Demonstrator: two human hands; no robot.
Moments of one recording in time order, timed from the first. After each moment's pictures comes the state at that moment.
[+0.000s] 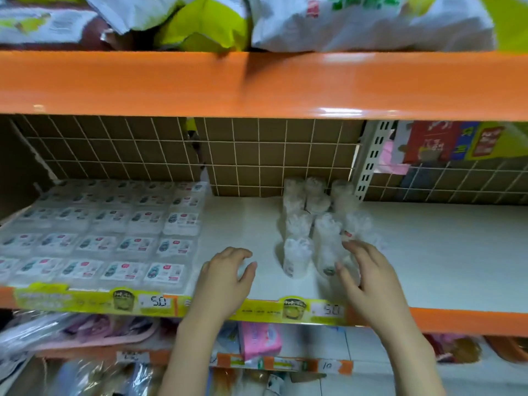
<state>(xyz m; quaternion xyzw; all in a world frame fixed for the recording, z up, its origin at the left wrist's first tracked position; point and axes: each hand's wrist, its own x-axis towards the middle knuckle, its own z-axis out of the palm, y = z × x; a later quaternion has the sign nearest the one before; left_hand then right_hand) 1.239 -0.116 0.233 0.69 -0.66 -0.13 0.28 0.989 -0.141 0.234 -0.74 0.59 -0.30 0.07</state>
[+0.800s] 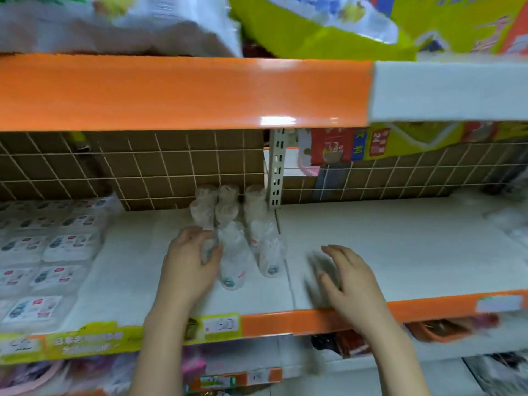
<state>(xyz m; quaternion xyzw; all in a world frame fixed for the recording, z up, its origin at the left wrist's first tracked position) 1.111 -0.173 0.253 0.67 -0.65 -0.11 0.35 0.838 -0.154 0.240 -0.74 0.62 -0.24 0.09</state>
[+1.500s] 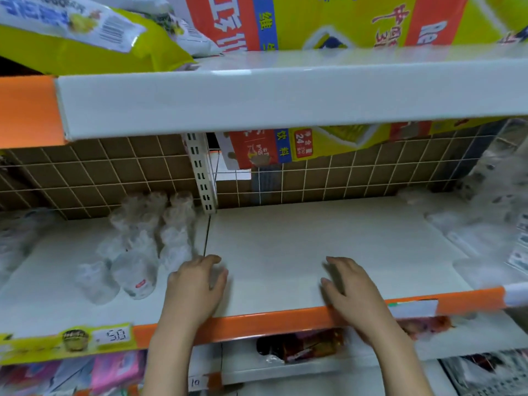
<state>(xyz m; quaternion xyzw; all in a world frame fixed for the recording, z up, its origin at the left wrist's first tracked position) 0.920 -0.165 0.249 0.71 -0.67 -0.09 0.20 0.644 -0.172 0.222 -0.72 0.64 -0.21 0.16</state>
